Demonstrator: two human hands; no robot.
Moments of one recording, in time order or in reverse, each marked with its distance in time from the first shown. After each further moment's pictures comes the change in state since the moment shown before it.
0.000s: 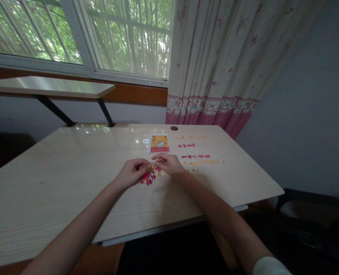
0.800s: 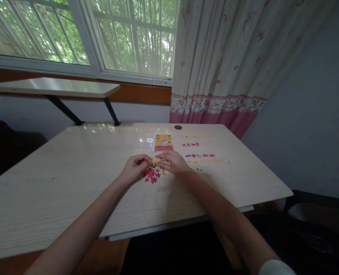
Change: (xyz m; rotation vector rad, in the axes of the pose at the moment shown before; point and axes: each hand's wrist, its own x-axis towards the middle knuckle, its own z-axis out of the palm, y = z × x) left_hand 0.004 0.008 0.000 -0.358 0.175 -0.033; right_hand -0.001 0.002 -0.009 -0.358 0.110 -0.453
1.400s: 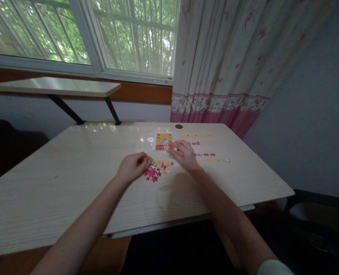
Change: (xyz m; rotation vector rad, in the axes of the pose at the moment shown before) left_hand -0.001 -0.006 -0.018 0.814 0.042 0.253; right_hand 0.005 -0.002 -0.032 -0.136 0.268 0.077
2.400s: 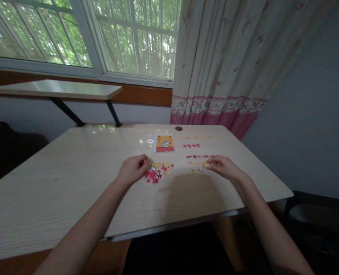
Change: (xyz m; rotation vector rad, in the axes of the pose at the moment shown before) left_hand 0.000 0.002 -0.001 0.091 -0.051 0.005; right_hand -0.065 0.060 -0.133 -0.122 -0.581 0.574
